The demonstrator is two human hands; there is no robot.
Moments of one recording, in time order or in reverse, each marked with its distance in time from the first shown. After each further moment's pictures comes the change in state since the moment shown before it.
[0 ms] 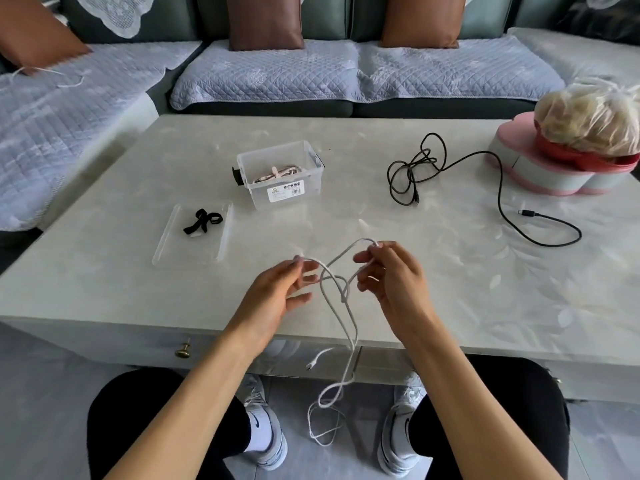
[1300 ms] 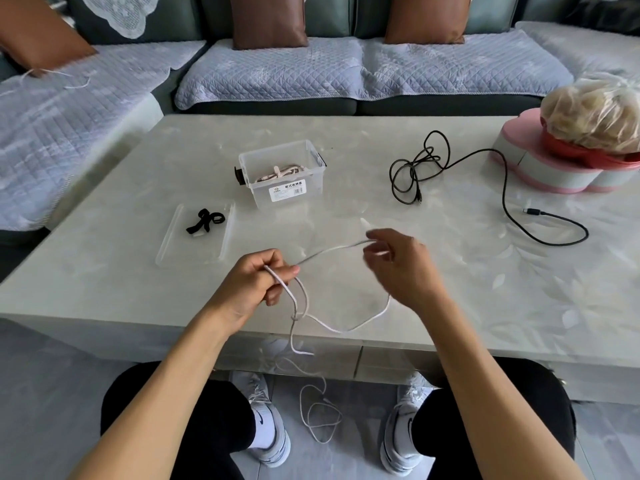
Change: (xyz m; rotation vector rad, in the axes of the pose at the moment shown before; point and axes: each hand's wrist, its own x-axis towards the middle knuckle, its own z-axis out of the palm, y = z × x) left_hand 0.010 0.023 -0.027 0.160 -0.088 0.050; right_hand 0.023 -0.016 -0.021 -0.967 -0.044 -0.288
